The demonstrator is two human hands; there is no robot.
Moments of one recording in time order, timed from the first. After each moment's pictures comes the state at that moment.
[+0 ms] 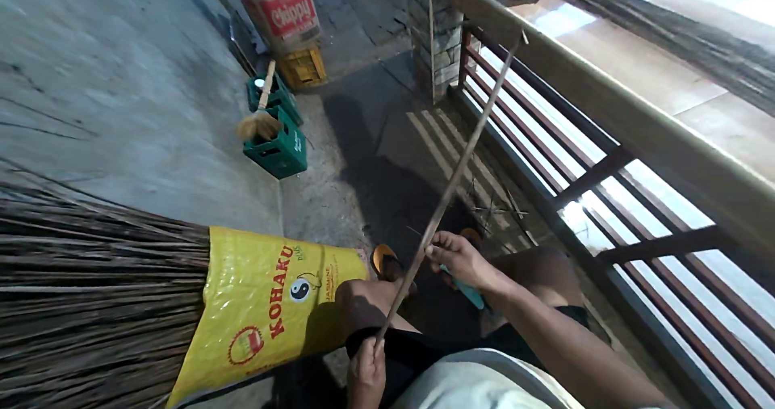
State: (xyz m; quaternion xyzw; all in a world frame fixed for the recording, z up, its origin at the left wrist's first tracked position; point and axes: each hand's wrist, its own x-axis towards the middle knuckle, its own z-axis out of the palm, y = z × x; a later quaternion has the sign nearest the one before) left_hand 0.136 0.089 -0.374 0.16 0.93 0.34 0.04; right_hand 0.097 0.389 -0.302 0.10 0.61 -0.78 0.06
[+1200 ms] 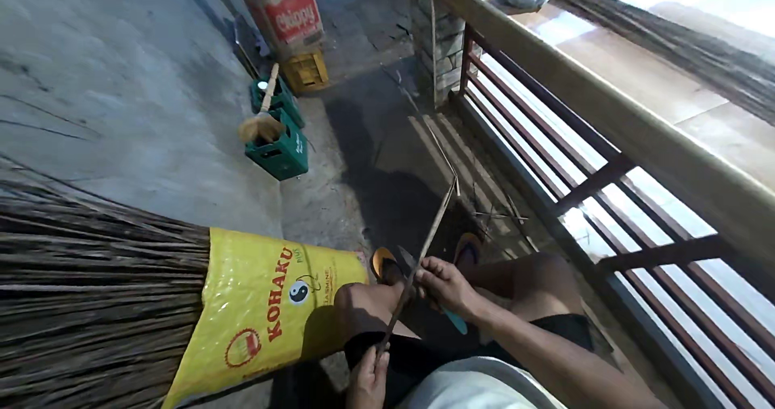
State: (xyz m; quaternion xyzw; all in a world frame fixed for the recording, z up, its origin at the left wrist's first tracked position) left_hand 0.141 0.077 -0.371 0.09 0.89 0.39 0.20; right_hand 0.108 0.360 -0.336 0.06 0.58 -0.81 0.06
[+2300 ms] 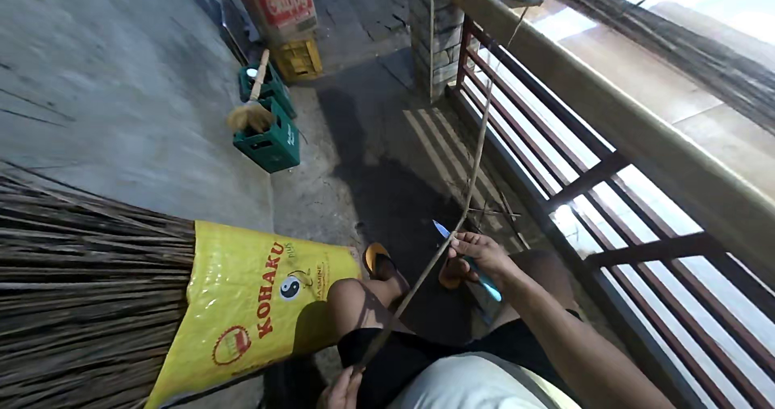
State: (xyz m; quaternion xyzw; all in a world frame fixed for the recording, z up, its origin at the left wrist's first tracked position) left_hand 0.148 0.021 -0.377 0.17 0.92 0.33 0.14; right_hand 0.109 0.430 -0.335 0.25 0.47 -0.84 0.06
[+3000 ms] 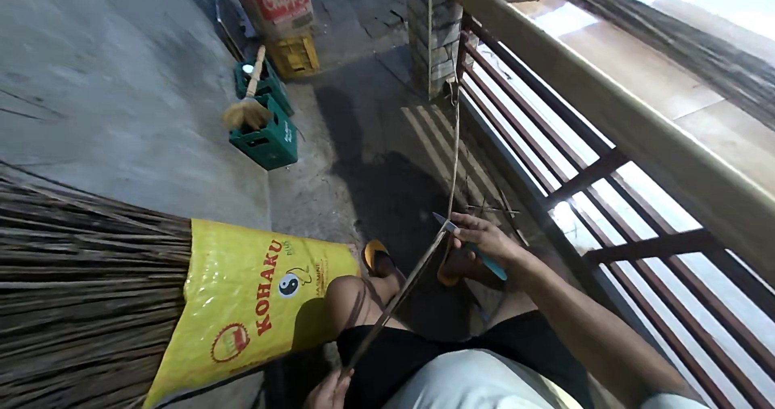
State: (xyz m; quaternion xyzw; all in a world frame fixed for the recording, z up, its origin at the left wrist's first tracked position) left_hand 0.140 0.000 -0.366 0.16 0.92 0.30 0.19; right_hand 0.093 0.462 -0.346 0.19 0.57 -0.79 0.11
